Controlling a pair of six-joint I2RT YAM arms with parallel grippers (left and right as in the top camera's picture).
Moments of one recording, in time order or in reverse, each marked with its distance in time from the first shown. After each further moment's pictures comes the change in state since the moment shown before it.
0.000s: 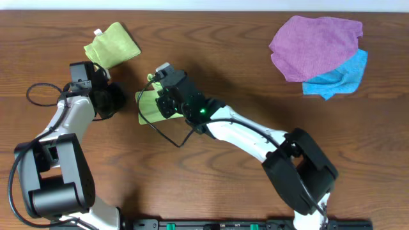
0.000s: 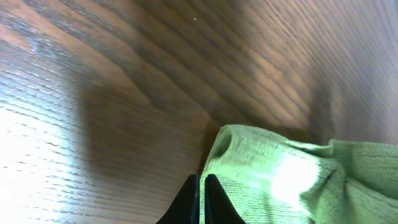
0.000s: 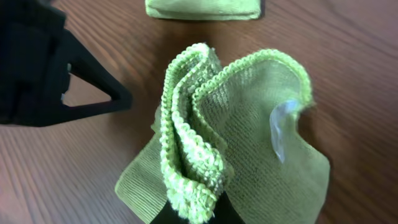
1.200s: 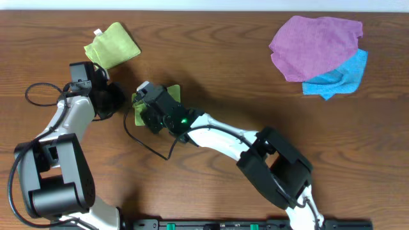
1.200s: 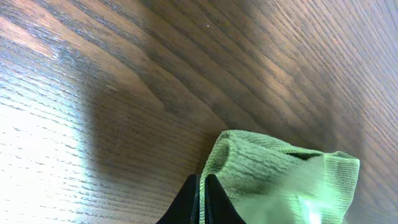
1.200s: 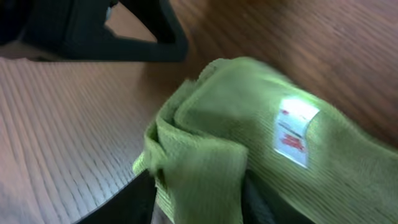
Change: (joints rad) left arm 0.002 0.000 0.000 0.000 -0.027 0.005; right arm 0.099 0.137 0.063 -0.018 -0.007 -0.059
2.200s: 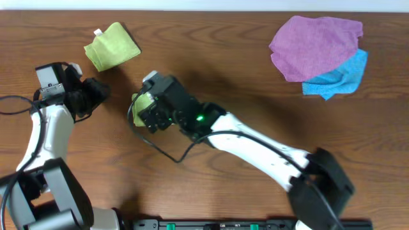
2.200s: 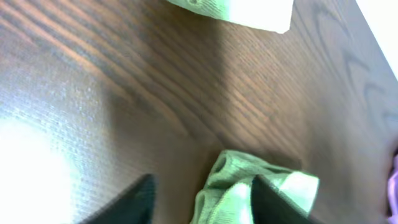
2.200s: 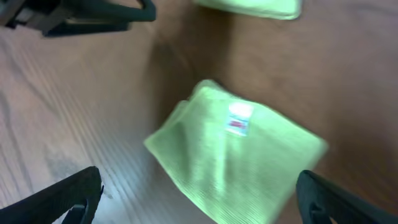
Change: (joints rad) left arm 0.147 -0.150 0.006 -0.038 0.050 0.020; right arm -0.015 -0.291 0.001 -0.275 0.050 -0.003
